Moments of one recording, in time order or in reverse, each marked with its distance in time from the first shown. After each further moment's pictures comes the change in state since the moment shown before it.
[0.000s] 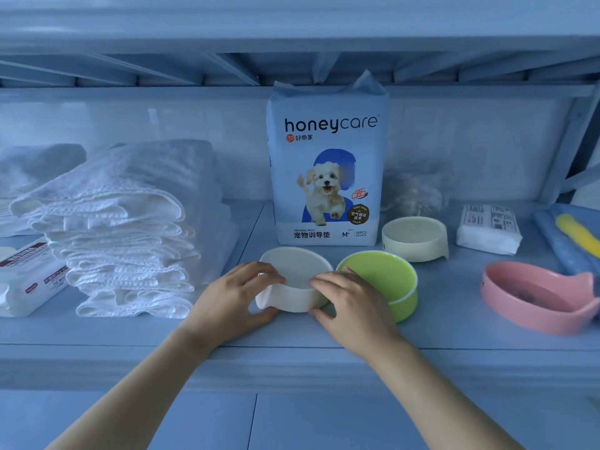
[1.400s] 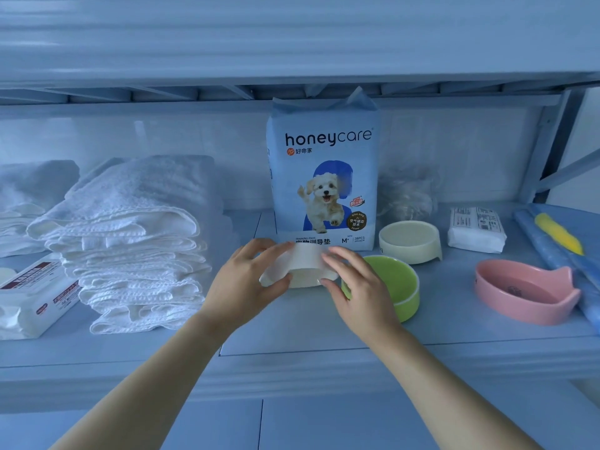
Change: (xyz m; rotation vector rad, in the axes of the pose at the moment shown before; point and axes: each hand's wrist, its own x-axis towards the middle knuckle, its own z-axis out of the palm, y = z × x) left_hand 0.031 0.003 -0.024 -0.090 0.040 -0.165; right_hand 0.015 -0.004 -0.001 0.197 0.270 0.110
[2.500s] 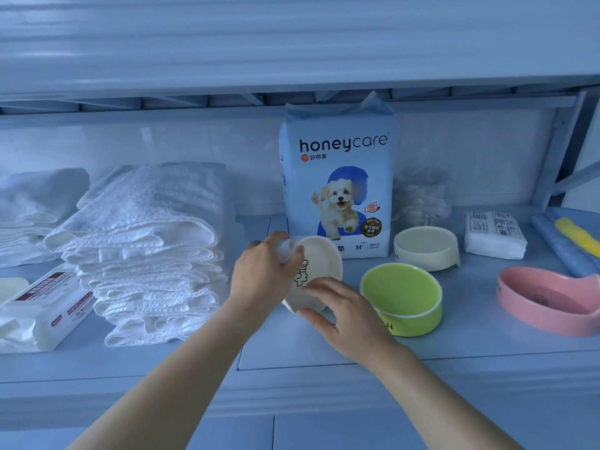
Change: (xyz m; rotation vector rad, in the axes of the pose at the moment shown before) left_hand 0.035 0.009 -0.002 -0.024 -0.017 -0.466; right_hand 0.001 -0.028 0.024 0.123 -0.368 0.014
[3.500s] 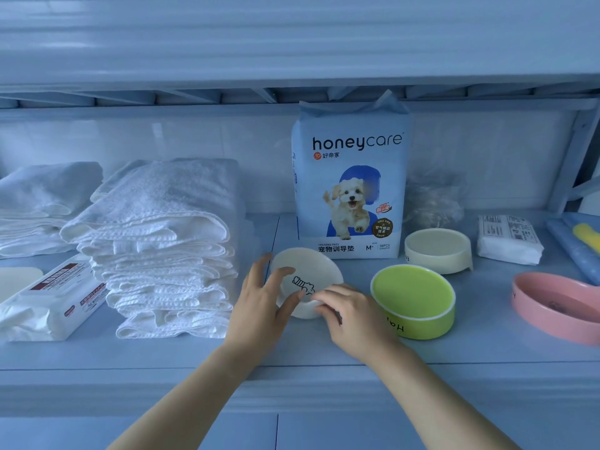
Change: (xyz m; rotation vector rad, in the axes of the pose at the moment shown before) left_hand -0.045 -0.054 0.020 -0.059 -0.016 0.235; right_hand 0.004 0.001 0.008 -0.061 0.029 -0.038
